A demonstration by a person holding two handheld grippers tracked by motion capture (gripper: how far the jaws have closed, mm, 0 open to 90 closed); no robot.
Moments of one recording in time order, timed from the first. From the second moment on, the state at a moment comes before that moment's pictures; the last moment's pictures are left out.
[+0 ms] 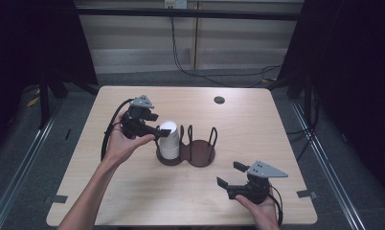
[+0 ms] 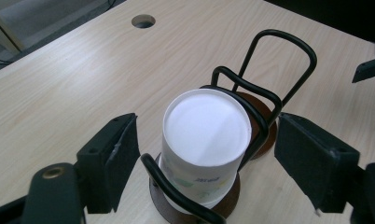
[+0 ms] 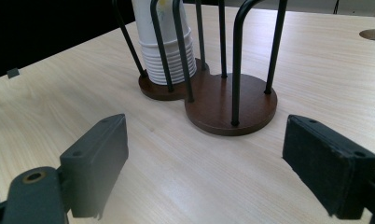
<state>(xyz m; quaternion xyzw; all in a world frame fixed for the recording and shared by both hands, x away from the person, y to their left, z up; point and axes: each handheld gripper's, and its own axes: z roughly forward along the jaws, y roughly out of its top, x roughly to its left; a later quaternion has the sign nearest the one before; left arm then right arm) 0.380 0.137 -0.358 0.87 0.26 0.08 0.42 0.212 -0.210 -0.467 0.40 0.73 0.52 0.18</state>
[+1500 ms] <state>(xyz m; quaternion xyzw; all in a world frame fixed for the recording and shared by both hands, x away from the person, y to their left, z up) 0.401 0.104 -0.375 0.91 0.23 0.06 0.33 0.211 -0.210 -0.467 0.41 0.73 0.52 0.17</state>
